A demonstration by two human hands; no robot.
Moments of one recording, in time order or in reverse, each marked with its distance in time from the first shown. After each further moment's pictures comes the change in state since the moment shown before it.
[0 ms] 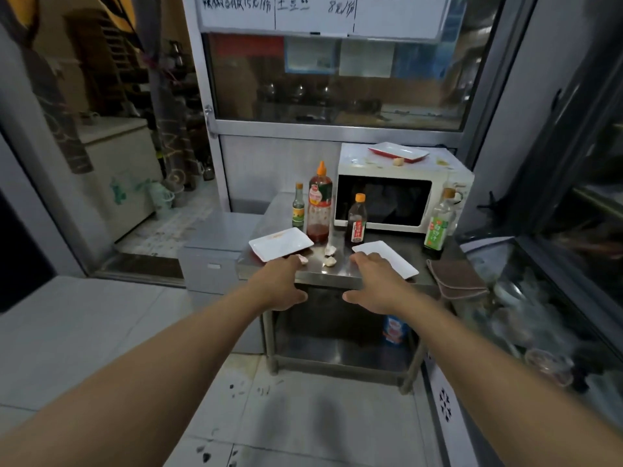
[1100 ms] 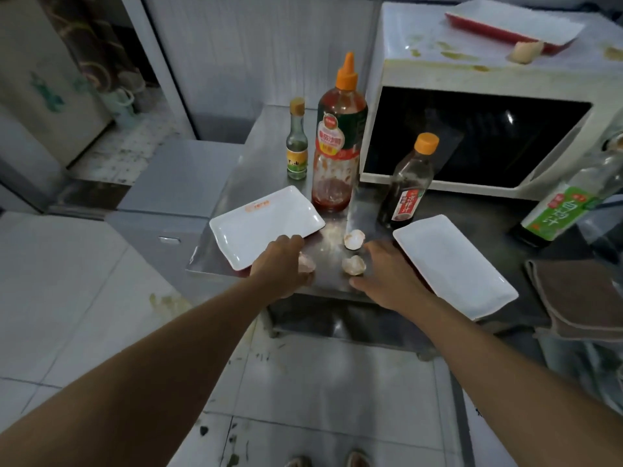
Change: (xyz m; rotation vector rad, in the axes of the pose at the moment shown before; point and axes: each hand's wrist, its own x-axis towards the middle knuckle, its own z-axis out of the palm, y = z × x) left_hand 0.347 -0.115 0.132 -0.050 -0.114 -0.075; right_hand 0.326 0.114 0.146 0.049 -0.022 0.076
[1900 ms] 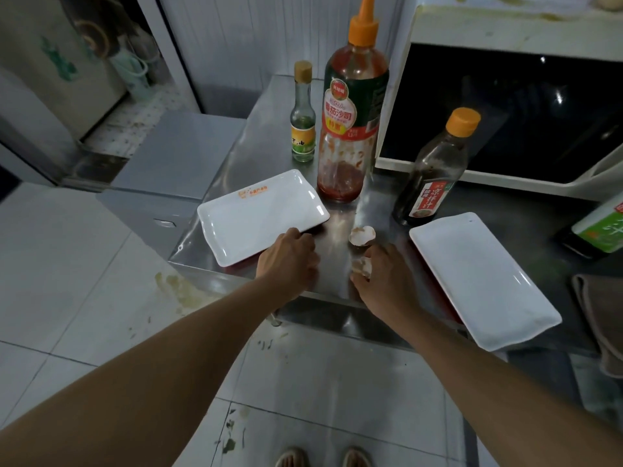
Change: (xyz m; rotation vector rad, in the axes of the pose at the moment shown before) left_hand 0.036 -0.001 0.037 0.097 0.028 0.027; right_hand 0.028 0.022 0.050 0.116 0.109 0.004
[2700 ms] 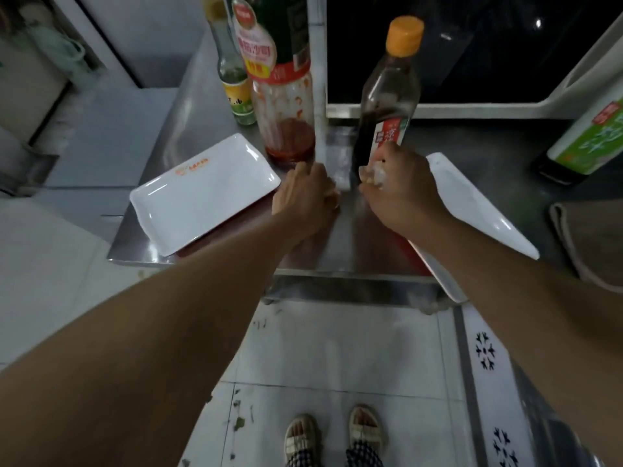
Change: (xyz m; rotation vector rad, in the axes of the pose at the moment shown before) left_hand 0.073 0.074 0.026 -0.058 0.130 0.104; right_hand 0.039 0.033 -0.074 0.081 0.161 0.056
